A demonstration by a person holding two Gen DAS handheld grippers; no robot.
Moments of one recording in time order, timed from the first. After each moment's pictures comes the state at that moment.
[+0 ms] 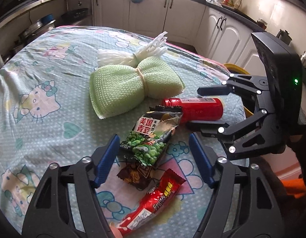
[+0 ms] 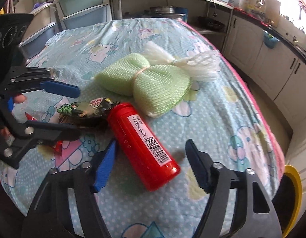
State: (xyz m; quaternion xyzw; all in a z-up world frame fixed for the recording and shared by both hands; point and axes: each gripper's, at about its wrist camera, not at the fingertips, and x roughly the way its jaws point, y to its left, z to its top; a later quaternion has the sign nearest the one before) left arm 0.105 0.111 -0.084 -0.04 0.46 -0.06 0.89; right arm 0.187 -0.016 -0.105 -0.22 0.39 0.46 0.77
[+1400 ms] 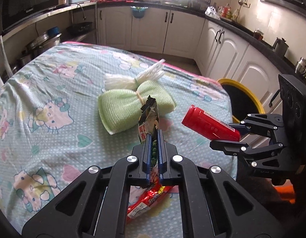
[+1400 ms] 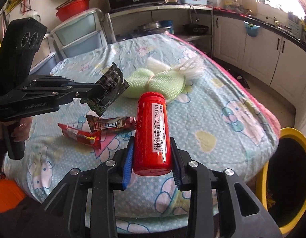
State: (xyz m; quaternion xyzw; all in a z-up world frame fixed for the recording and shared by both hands) left arm 0.084 0.103 -0.038 -0.04 0.41 -0.05 0.91; right arm 0.138 -0.072 -0.072 -0.11 0.38 0.45 0.80
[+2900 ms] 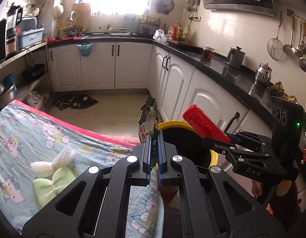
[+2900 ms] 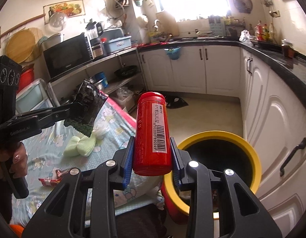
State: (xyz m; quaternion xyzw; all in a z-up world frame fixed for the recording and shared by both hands) left arm 0.154 -0.050 0.052 -0.01 0.31 -0.20 0.93; right arm 0.167 -0.253 0.011 0.04 0.29 0.25 0.92
